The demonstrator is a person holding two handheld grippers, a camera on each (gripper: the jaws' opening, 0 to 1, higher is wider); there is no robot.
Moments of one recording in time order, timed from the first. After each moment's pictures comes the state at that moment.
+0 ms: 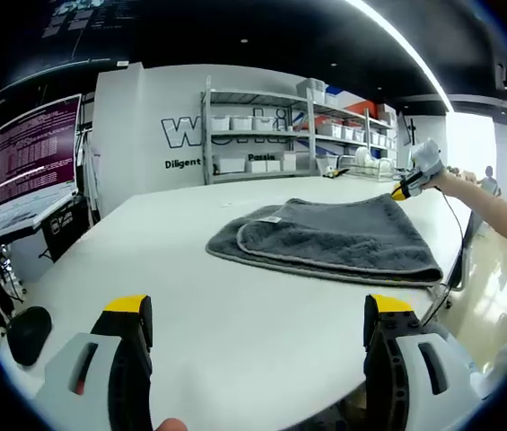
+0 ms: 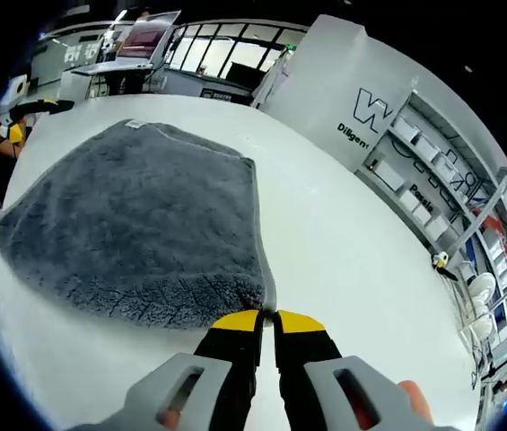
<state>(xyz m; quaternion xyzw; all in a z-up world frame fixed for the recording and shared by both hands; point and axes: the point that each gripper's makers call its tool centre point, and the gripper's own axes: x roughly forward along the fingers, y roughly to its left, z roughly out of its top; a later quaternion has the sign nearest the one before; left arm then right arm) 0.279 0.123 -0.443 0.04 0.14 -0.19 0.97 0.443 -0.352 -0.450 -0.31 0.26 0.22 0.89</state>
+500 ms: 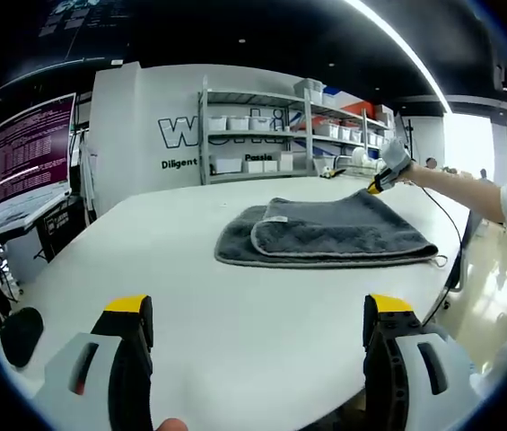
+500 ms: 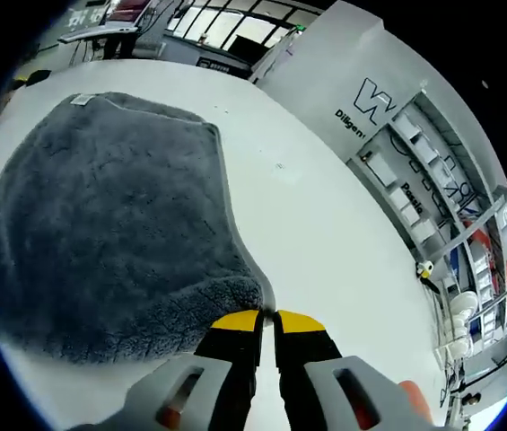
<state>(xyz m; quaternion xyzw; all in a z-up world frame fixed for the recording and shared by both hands) 0.285 0.111 -0.447 0.04 0.14 -0.20 0.97 0.531 -0.364 -0.447 -0.37 0.29 0.18 0.86</state>
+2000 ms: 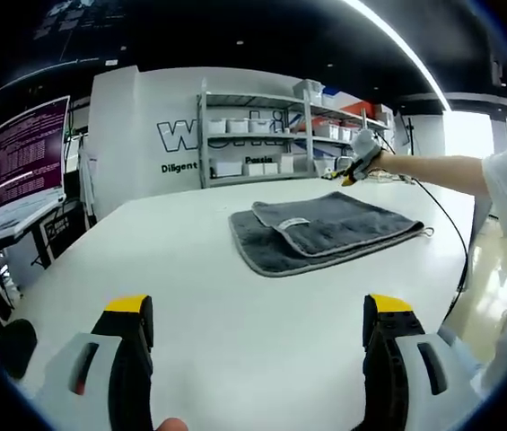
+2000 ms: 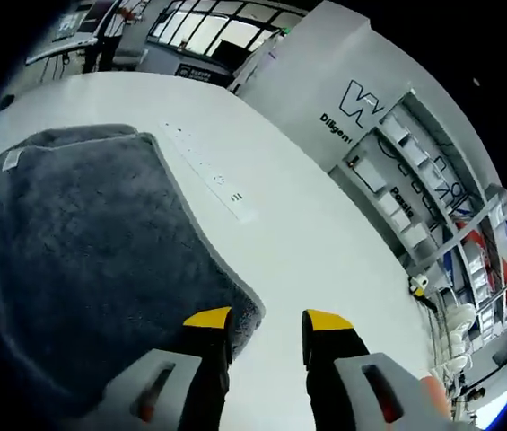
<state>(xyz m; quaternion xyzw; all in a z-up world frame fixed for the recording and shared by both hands) 0.304 0.105 -0.446 0.05 0.13 -0.19 0.97 0.605 -0.341 -0.411 -0.33 0.25 0.17 0.89</state>
